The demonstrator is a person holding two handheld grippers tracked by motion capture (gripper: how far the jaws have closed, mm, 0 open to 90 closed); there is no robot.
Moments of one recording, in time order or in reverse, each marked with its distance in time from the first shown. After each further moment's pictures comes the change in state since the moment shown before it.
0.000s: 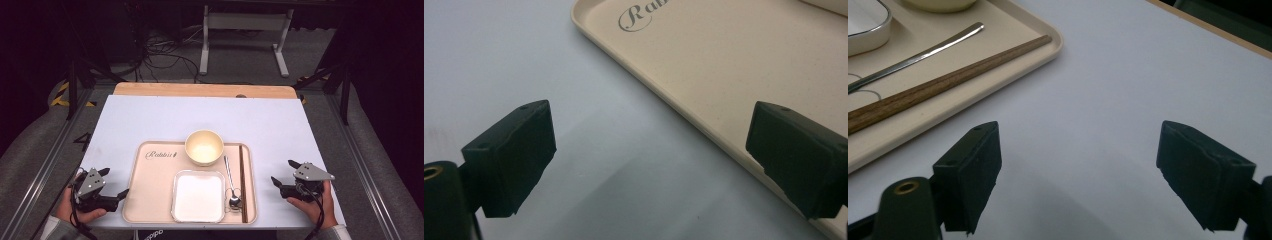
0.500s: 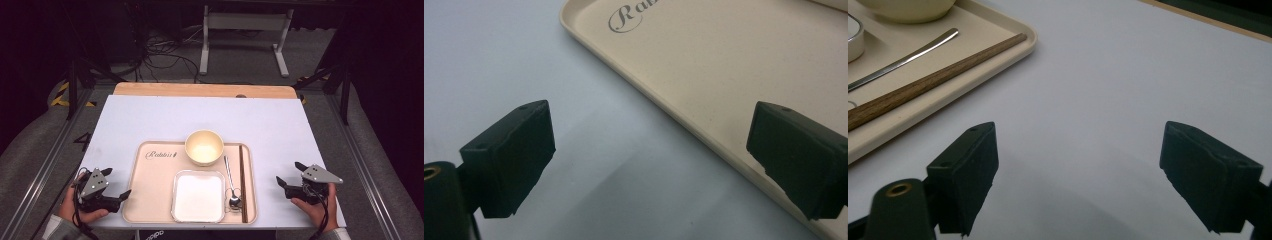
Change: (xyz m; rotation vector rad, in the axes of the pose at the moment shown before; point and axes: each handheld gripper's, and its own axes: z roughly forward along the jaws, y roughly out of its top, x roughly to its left) left arm -0.004 0.002 0.003 0.003 -0.009 0.030; right arm -0.007 -0.014 -0.006 -0.031 -0.047 0.107
